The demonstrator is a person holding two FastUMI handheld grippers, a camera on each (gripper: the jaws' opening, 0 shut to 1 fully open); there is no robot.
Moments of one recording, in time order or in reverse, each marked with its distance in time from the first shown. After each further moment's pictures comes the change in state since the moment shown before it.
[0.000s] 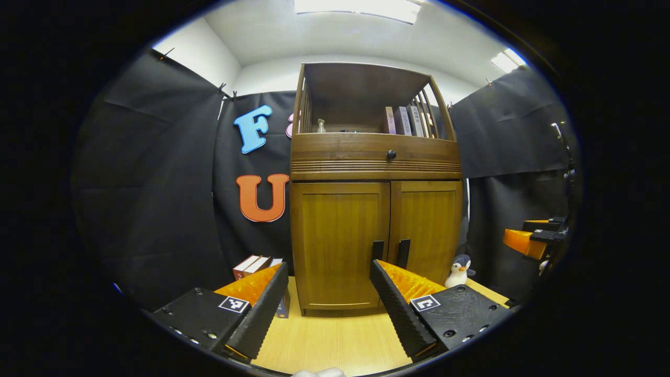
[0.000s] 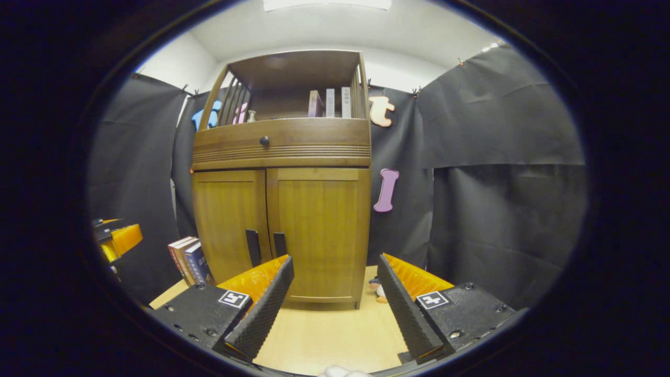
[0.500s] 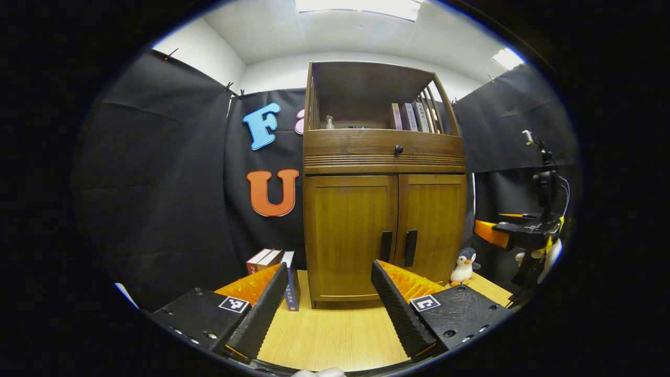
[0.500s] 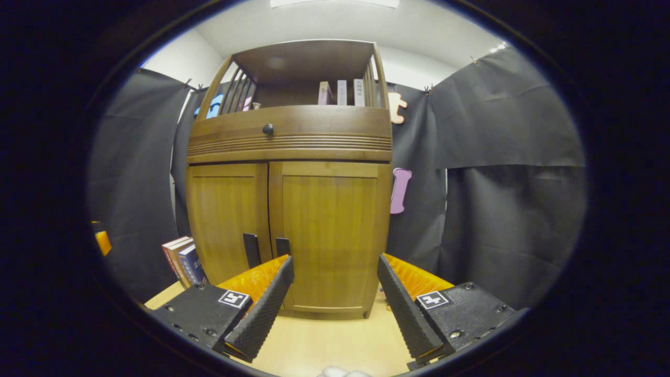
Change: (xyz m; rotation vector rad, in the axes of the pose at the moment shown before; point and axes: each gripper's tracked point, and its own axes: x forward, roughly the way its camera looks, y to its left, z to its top) left arm -0.025 0.015 -0.012 0.009 0.033 0.034; right arm 0.076 0.034 -0.004 -0.026 -0.014 0.037
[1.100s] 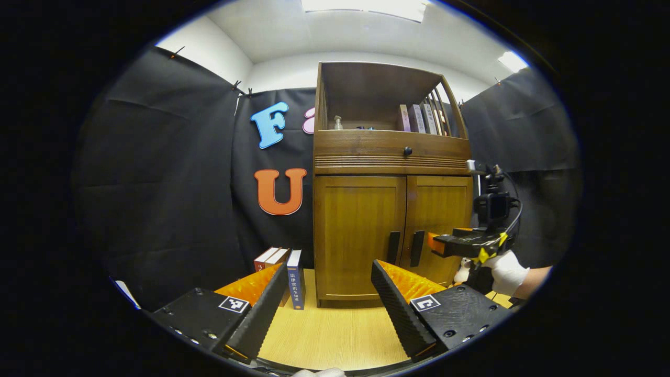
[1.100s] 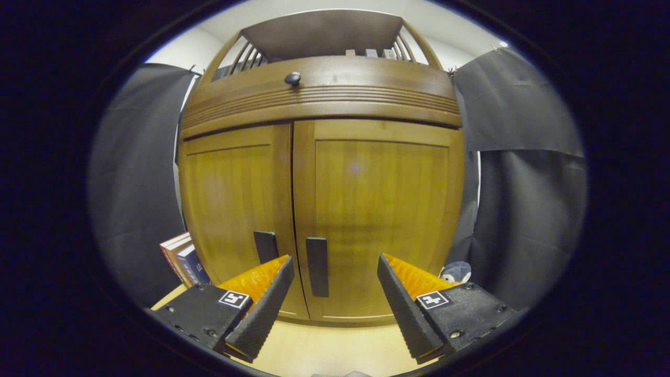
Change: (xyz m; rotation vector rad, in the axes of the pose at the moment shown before) left arm -0.003 0.017 0.002 -0.022 0.005 0.028; right arm 0.124 0.082 -0.043 0.005 0.110 0.075
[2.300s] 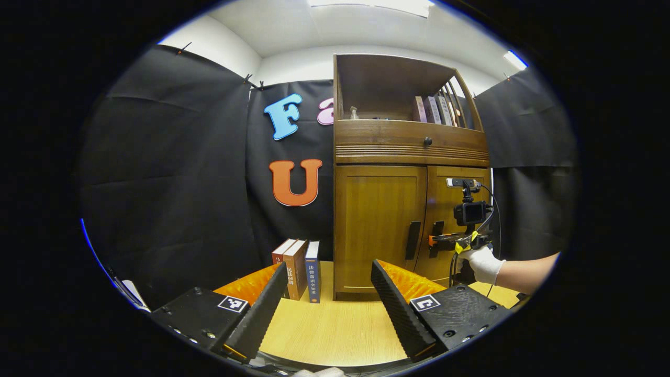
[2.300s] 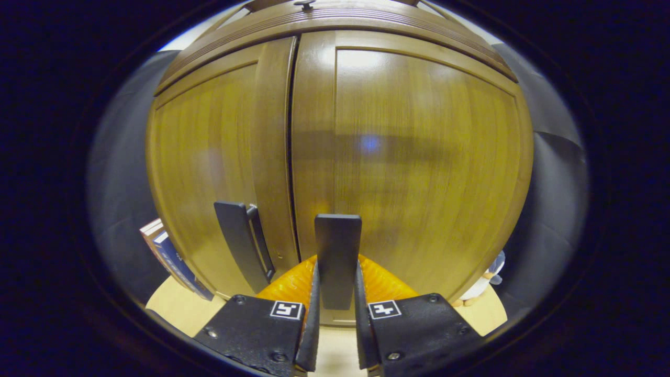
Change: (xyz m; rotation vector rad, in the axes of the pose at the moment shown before) left arm -0.006 0.039 -0.013 0.001 0.047 0.065; right arm 0.095 0.024 -0.046 -0.009 0.154 0.029
